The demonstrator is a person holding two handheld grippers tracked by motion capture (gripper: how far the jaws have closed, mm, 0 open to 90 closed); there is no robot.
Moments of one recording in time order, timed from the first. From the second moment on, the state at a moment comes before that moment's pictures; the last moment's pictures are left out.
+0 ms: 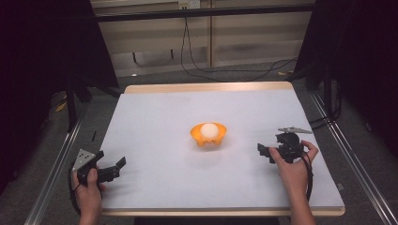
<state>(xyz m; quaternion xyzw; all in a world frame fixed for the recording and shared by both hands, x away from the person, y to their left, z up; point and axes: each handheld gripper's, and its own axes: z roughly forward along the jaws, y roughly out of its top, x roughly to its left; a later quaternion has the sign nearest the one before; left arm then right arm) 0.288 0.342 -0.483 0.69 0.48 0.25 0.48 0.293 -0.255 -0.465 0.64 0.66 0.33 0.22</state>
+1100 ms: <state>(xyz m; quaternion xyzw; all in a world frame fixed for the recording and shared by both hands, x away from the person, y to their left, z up) 0.289 0.343 -0.483 0.69 0.48 0.25 0.48 0.230 -0.347 -0.478 0.67 0.60 0.35 0.26</state>
